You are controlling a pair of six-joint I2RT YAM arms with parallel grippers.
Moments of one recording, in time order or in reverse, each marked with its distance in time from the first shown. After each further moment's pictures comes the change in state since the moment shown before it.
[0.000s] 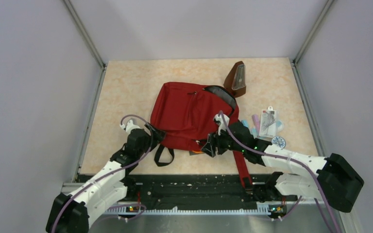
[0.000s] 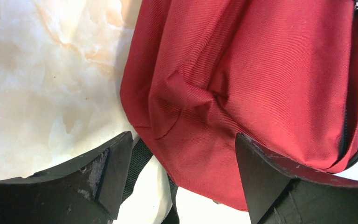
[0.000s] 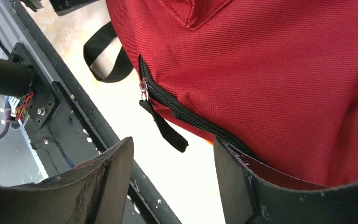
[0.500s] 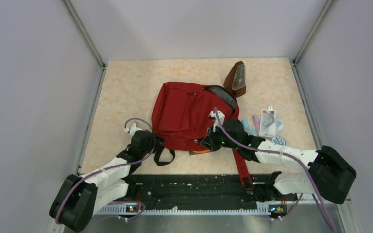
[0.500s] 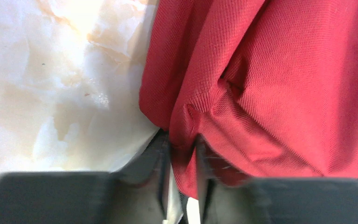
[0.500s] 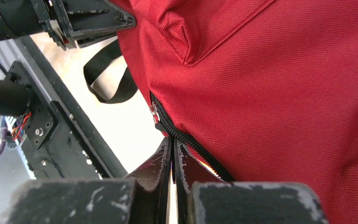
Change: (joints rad) left arm 0.005 0.172 -0.101 0.240 0.053 -0.089; right arm 0.026 0.118 0.068 0.064 0.039 -0.005
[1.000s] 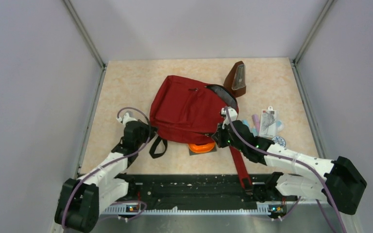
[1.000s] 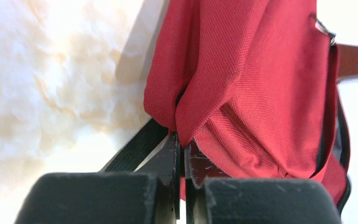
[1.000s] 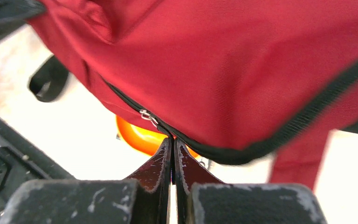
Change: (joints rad) left arm 0.119 0.023 0.095 0.013 0.035 0.119; right arm 0.013 -0.138 0.014 -0.181 0.297 0.057
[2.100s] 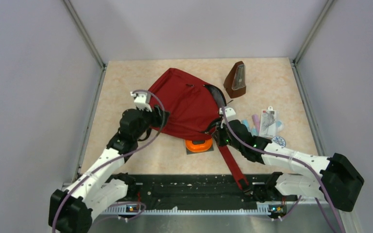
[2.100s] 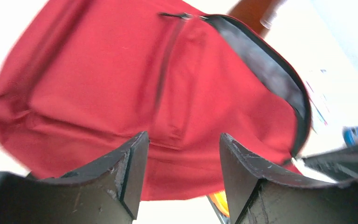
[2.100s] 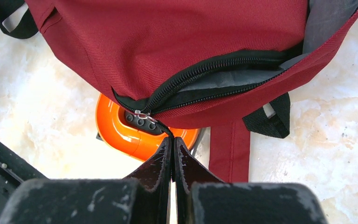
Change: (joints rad) left arm -0.037 -0.054 0.325 -0.107 0.121 0.641; right arm 0.004 0.030 0.004 0.018 0.079 -0.055
